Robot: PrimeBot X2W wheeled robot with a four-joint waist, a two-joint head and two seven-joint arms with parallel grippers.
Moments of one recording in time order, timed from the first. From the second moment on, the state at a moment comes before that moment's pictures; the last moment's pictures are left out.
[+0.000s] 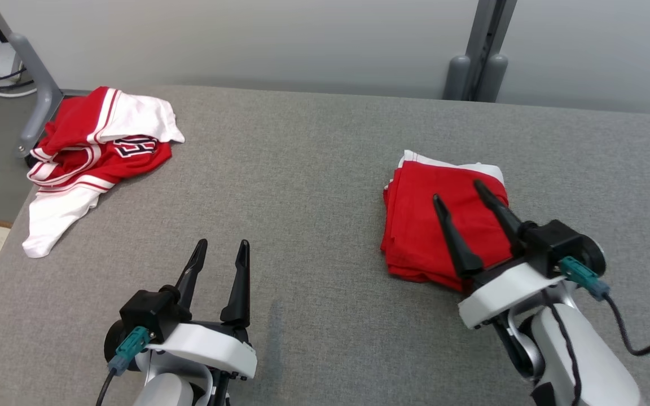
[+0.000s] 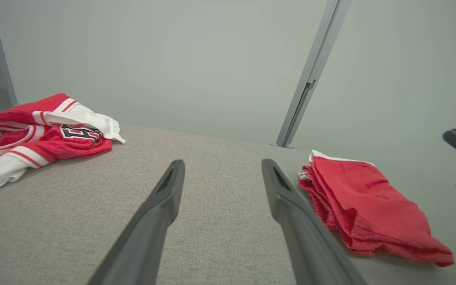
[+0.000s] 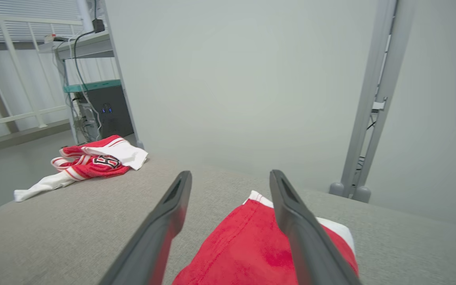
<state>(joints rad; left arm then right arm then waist) -0.17 0.06 -0.28 0.29 -0.41 0.04 -0.26 -0.42 -0.06 0.33 0.46 0.21 0.13 -0.26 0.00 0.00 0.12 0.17</state>
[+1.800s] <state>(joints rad) -0.16 0.05 -0.18 0.26 -0.34 0.05 -0.26 -0.37 -0.26 0.12 0.41 0.44 0.13 0.18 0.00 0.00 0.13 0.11</state>
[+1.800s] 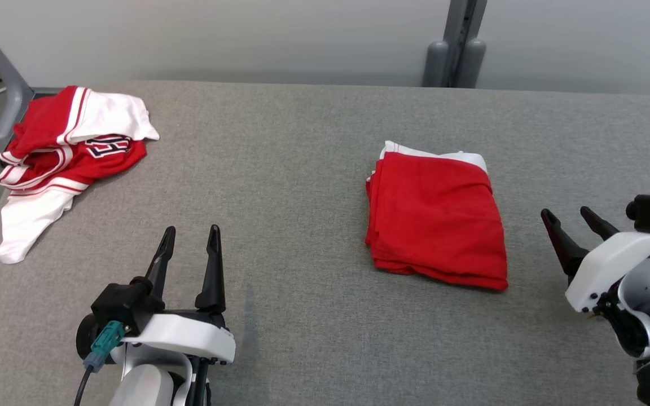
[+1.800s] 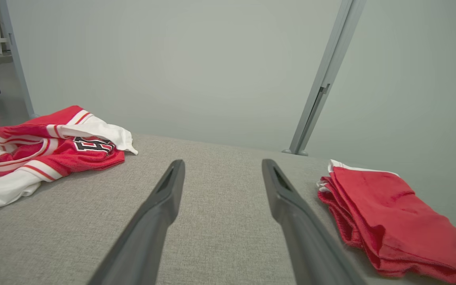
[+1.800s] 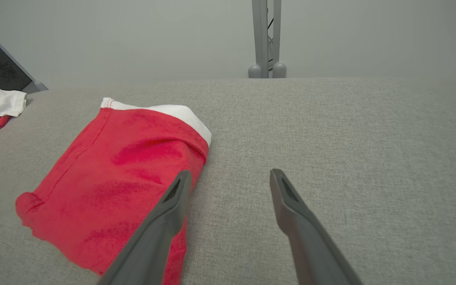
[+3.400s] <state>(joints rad) -0.24 0.06 -0.25 0.20 -0.27 0.03 -0.26 -0.71 -0.50 0.52 0.64 0.83 0.13 0.19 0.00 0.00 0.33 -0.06</state>
